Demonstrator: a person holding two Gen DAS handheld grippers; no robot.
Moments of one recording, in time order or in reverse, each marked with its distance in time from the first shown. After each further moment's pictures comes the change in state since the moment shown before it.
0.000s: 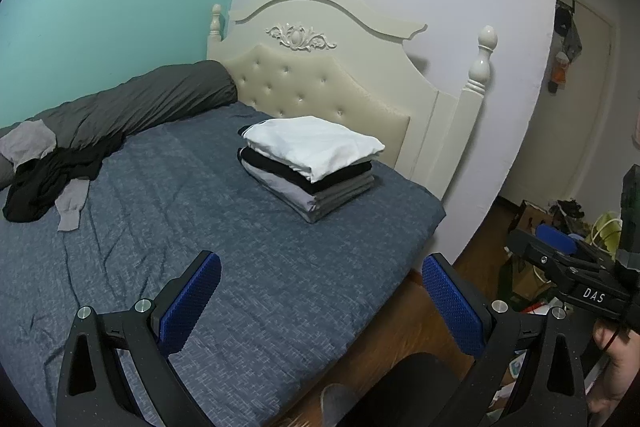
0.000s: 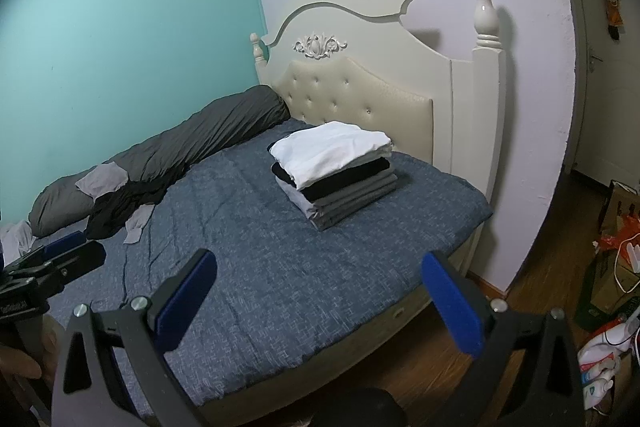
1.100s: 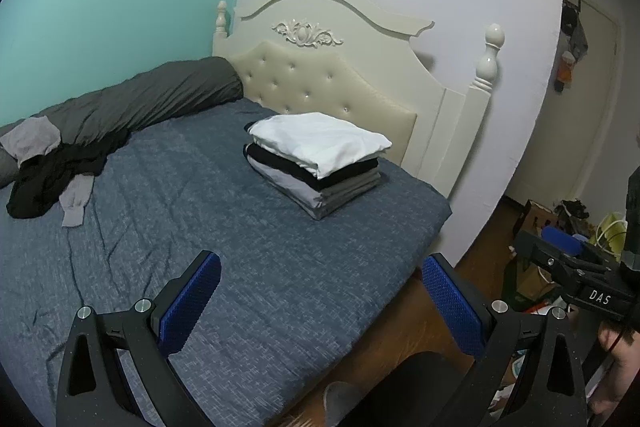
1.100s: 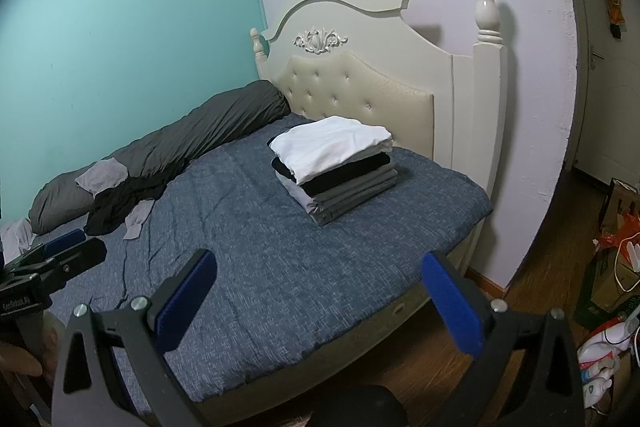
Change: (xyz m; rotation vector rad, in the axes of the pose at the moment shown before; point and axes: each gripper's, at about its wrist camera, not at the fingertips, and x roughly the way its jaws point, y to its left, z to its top) left arm 0.003 0.002 0.001 -0.012 0.014 0.021; right arm 0.002 0.000 -0.001 -0.001 0.018 0.000
